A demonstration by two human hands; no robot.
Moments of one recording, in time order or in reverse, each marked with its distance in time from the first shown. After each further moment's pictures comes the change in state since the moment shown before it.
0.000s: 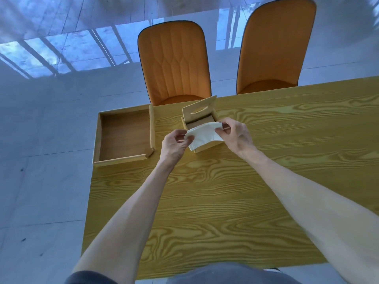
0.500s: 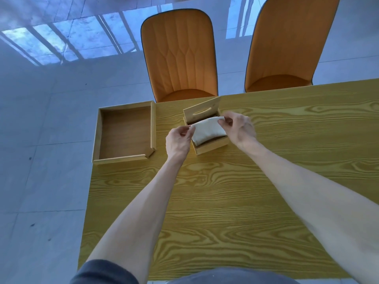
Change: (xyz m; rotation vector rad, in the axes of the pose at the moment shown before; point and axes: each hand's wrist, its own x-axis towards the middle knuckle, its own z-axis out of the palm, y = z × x) left_hand 0.028 0.011 0.026 0.107 0.229 -0.105; right_hand 0.048 0.010 0.005 -0.129 0.004 0.064
